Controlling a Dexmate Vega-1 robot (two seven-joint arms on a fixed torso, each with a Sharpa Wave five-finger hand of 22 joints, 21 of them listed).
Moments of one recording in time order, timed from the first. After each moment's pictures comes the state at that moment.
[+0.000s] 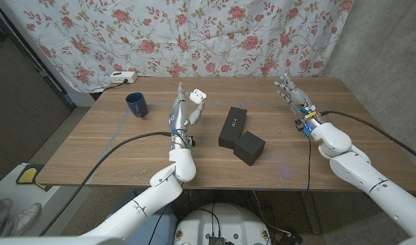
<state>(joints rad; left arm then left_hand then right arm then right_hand) 1.02 0.44 0.63 -1.71 0.40 0.11 0.92 1.02 0.15 0.40 -0.16 0.20 -0.13 0.14 0.19 0.18 0.36 -0.05 0.46 0.57 0.19 -0.04 0.21 0.20 0.19 0.11 0.20 0.18 -1.04 -0.73 -0.29 -1.61 0.52 0.37 0.00 0.34 0.10 -0.21 -0.02 0.21 -0.14 0.02 0.19 0.19 0.16 0.07 0.25 0.20 -0.17 0.00 0.21 0.19 -0.03 0.12 0.19 0.16</state>
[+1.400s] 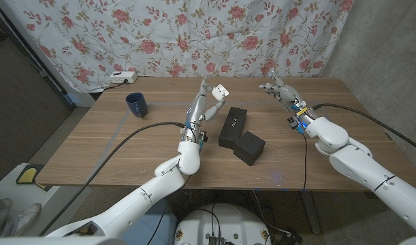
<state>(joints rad) 0.90 0.41 0.68 -1.58 0.42 -0.16 0.78 1.04 0.16 0.40 -0.16 0.20 -0.11 0.11 0.19 0.18 0.35 -0.06 0.45 0.57 0.18 -0.07 0.21 0.20 0.17 0.08 0.20 0.18 -1.05 -0.80 -0.31 -1.81 0.47 0.21 -0.02 0.25 0.10 -0.23 0.03 0.21 -0.17 0.00 0.19 0.19 0.32 0.13 0.27 0.20 -0.09 0.07 0.23 0.19 0.01 0.15 0.19 0.16</state>
